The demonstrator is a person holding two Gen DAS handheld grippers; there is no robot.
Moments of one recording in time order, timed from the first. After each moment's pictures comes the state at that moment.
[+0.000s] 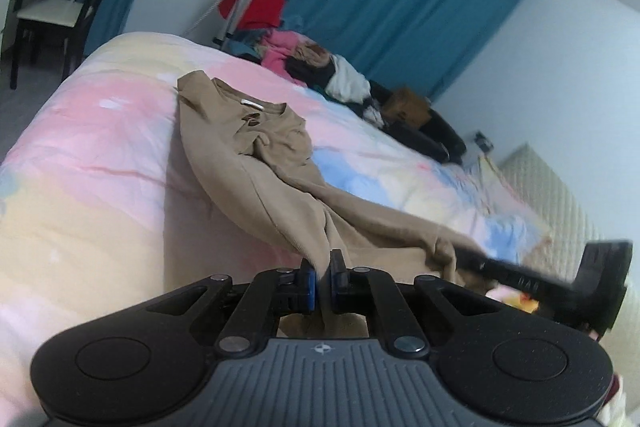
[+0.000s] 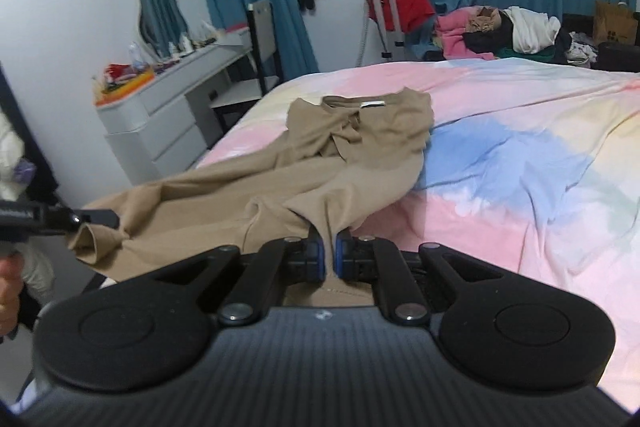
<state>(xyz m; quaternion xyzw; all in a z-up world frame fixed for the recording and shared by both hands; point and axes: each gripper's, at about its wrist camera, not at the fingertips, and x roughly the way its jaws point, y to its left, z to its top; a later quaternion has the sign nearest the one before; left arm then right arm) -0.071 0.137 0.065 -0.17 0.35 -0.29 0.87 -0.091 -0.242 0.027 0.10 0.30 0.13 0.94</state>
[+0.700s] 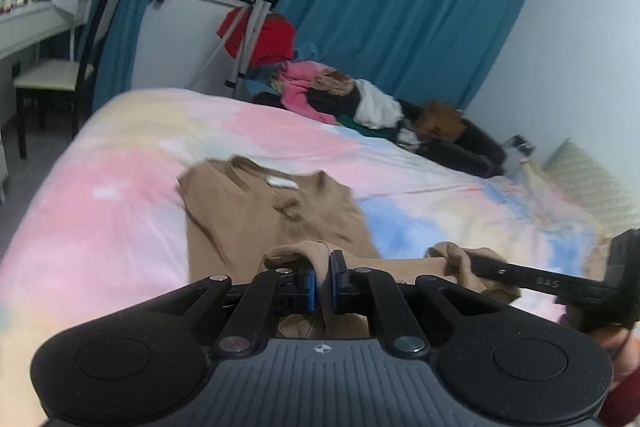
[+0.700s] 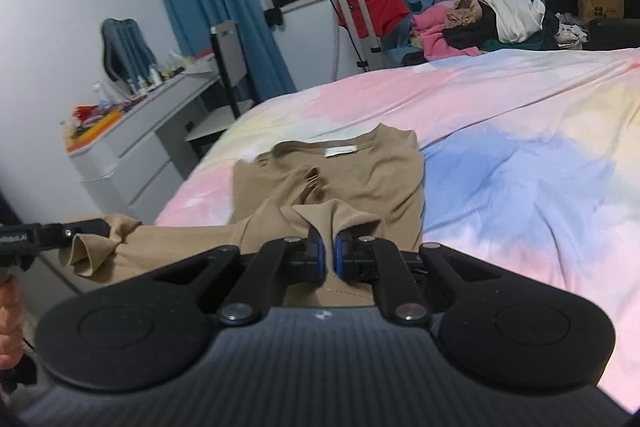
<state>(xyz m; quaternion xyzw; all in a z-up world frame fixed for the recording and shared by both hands) 0.106 0.094 0.052 -0.10 0.31 -0.24 0.91 0.081 -0.266 -0.017 0.14 0.29 0.08 0.94</state>
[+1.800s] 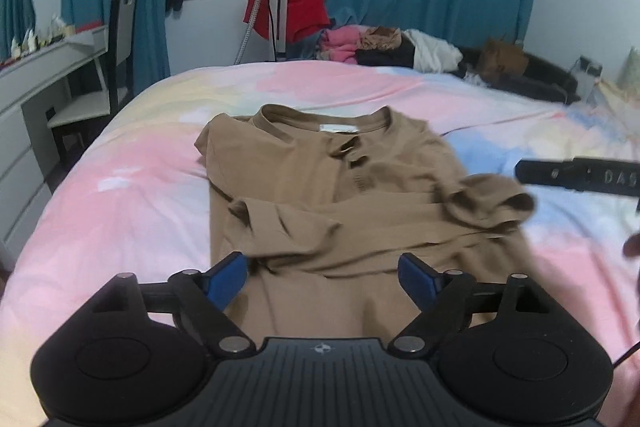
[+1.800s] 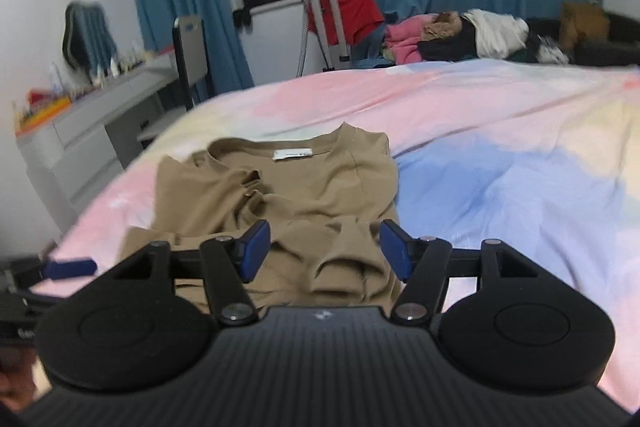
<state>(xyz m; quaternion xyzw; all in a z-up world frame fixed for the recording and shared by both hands) 0.115 0.025 -0.051 0.00 0.33 -0.16 0.93 0.115 -0.259 -0.077 0.14 0.26 0.03 0.95</state>
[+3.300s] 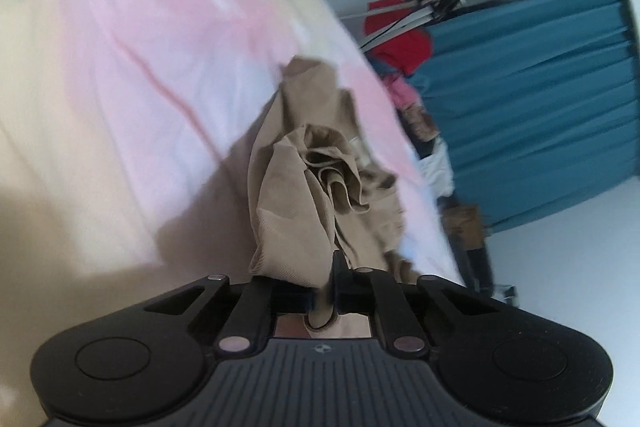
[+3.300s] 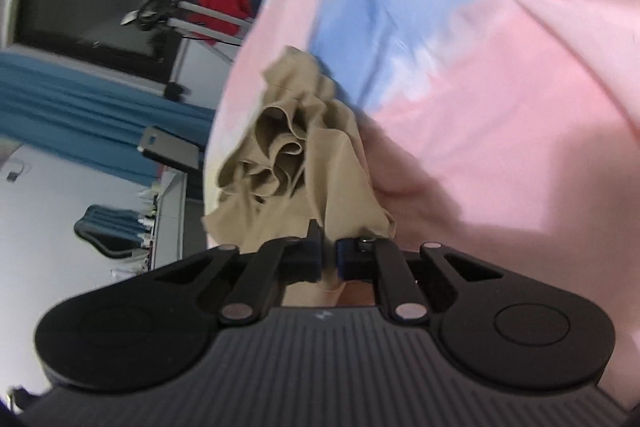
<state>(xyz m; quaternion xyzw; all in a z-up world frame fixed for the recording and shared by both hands) 0.090 0.130 -0.075 -0.45 0.36 -0.13 0.81 0.062 -0.306 -0.134 0.54 0.29 -0.01 0.79</state>
